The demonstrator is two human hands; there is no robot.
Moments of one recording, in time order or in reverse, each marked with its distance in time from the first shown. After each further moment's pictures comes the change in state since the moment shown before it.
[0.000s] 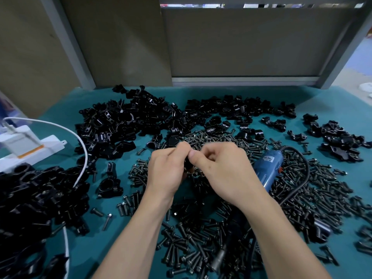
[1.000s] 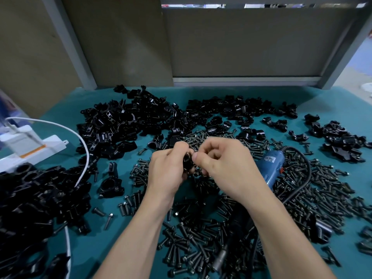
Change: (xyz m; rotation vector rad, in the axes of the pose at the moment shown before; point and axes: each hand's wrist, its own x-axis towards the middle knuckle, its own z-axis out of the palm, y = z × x) left_hand -0.003 0.002 -0.003 0.000 -0.021 -0.070; right_hand 0.001 -0.001 -0.006 0.054 -0.018 -0.019
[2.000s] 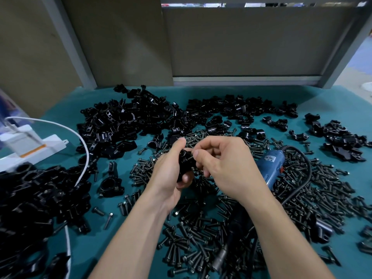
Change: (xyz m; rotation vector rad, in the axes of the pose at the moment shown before) left_hand -0.007 0.009 0.001 -0.300 -0.148 -0.253; right_hand 0.002 0.006 0.001 0.084 0.029 -0.068
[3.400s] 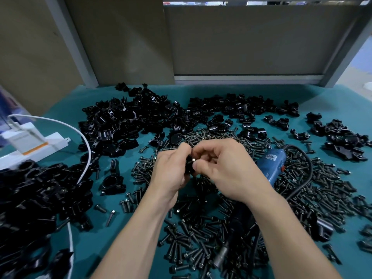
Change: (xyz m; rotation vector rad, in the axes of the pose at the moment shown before) left_hand 0.009 -0.007 -0.002 0.204 0.055 0.180; right_hand -0.001 -0.004 -0.004 -0.124 -0.169 -0.022
